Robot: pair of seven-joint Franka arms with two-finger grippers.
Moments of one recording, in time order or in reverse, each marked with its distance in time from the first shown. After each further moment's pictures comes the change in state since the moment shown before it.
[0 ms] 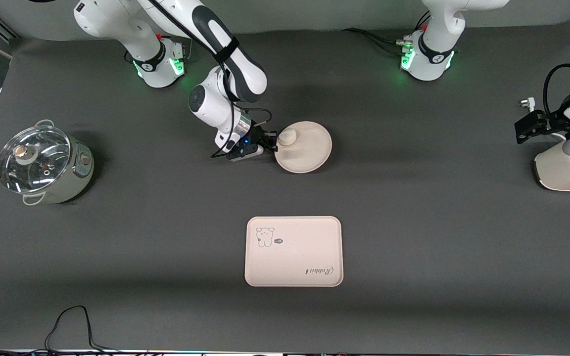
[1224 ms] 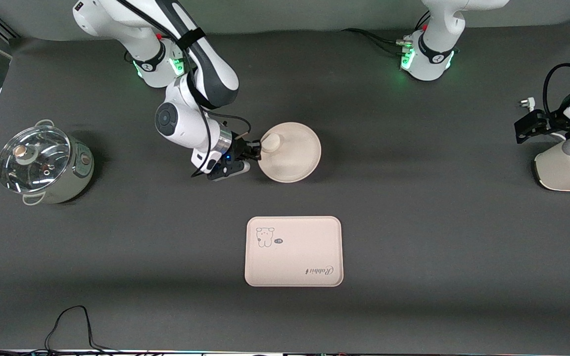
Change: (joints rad) left arm 0.000 0.000 -0.002 0.003 0.000 -0.003 0.000; right arm -0.082 -0.101 -0.204 0.169 -0.620 -0.440 0.356
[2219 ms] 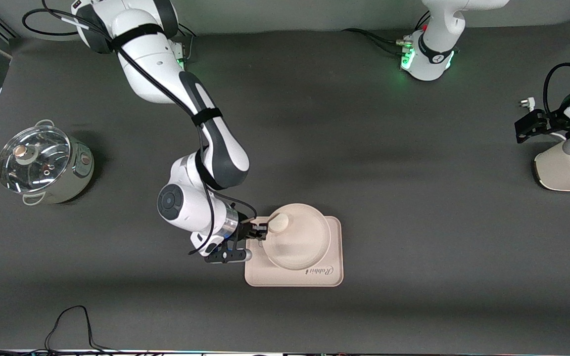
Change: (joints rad) left arm 0.000 0.000 0.000 0.002 0.000 -0.002 0.000; right arm -0.119 0.595 -0.112 0.863 -0.028 -0.190 0.146
